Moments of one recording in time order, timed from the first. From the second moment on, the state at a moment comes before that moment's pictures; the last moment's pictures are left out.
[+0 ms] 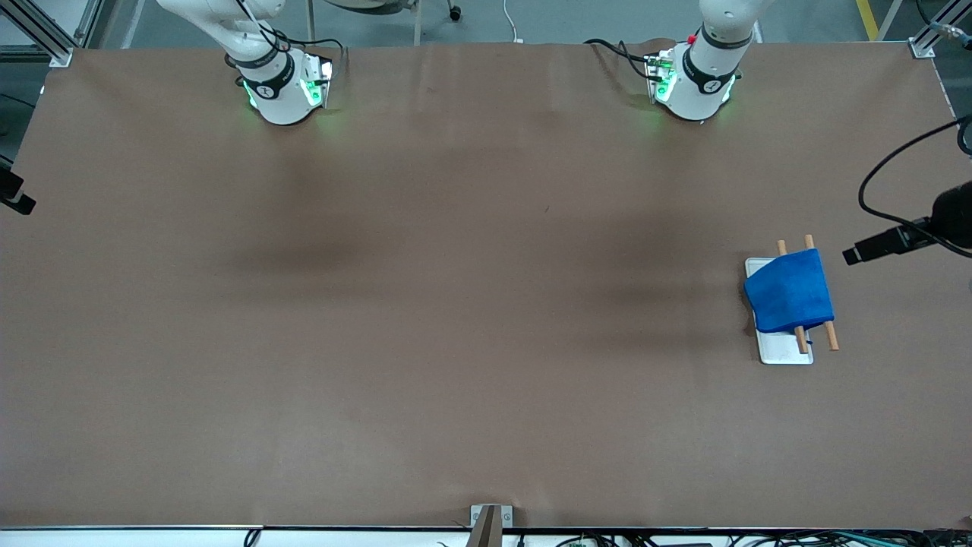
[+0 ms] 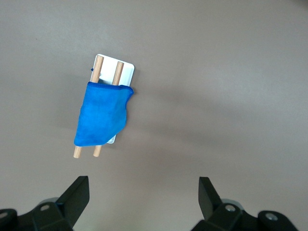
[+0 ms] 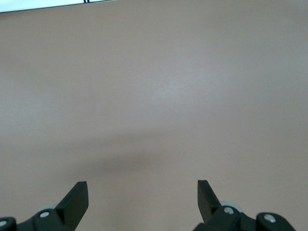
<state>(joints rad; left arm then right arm) 0.72 0.23 -0.77 -1.43 0.05 1.55 -0.31 -0.09 0.00 -0.09 -1.49 0.00 1.57 -0.06</state>
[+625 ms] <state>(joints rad) 0.38 0.06 -0.43 -1.37 0.05 1.46 -0.15 -0.09 0.00 -0.09 -1.49 0.00 1.57 -0.06</state>
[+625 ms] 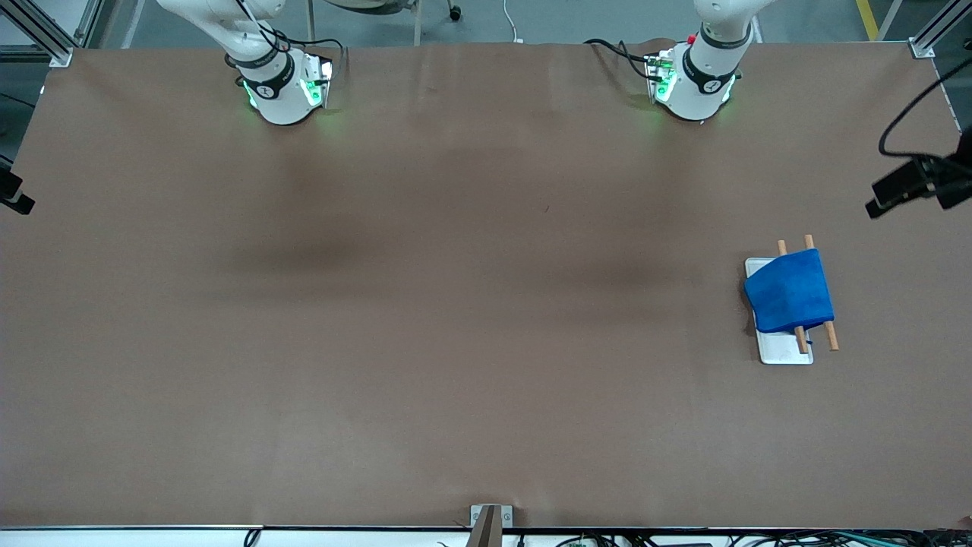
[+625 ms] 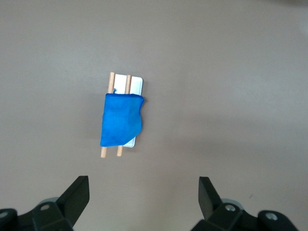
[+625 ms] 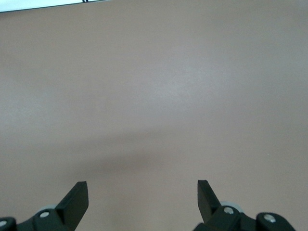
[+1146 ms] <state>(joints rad) 0.05 -0.08 -0.14 -1.51 0.05 1.43 -0.06 -0.09 0.00 -0.09 -1.49 0.00 1.57 -0.06</state>
